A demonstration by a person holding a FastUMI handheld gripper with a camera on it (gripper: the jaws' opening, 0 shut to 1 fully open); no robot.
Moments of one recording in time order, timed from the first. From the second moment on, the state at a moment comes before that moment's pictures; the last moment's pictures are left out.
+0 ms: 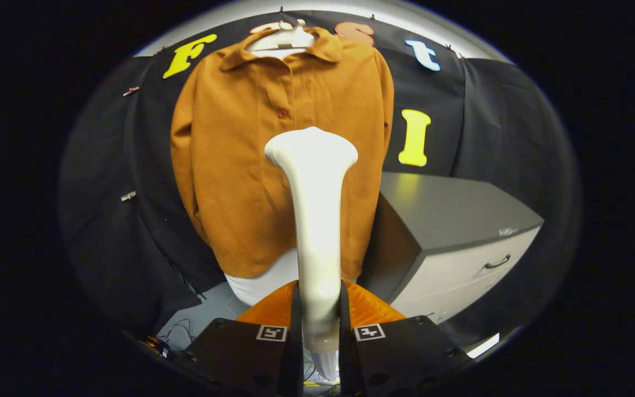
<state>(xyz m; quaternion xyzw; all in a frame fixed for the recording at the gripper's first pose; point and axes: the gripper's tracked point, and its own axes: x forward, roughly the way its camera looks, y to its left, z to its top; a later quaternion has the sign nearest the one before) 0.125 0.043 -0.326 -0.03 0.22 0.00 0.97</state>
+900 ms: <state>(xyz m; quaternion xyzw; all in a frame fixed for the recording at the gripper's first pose) 0.231 0.151 -0.252 -0.13 0.09 0.01 0.99</state>
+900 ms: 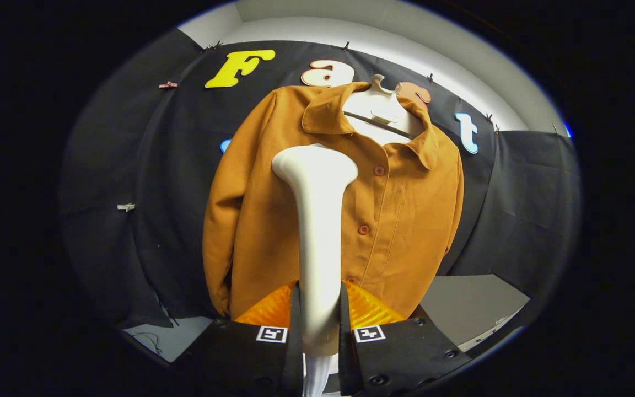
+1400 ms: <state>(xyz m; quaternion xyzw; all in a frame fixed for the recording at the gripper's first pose) 0.227 0.135 -0.329 -0.14 0.16 0.00 0.98</state>
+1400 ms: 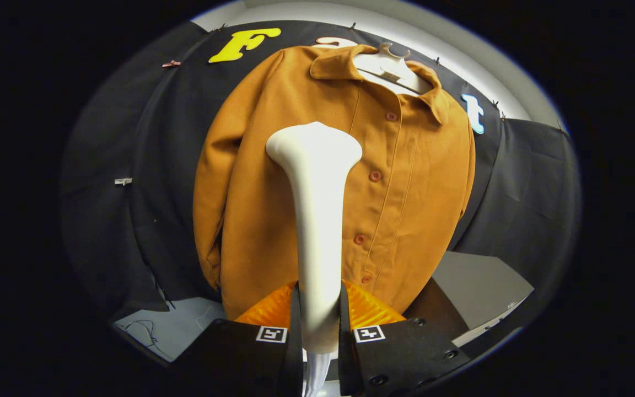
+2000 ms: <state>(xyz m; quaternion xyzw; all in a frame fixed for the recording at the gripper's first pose) 0.189 0.111 -0.454 -0.14 0.30 0.01 0.94</state>
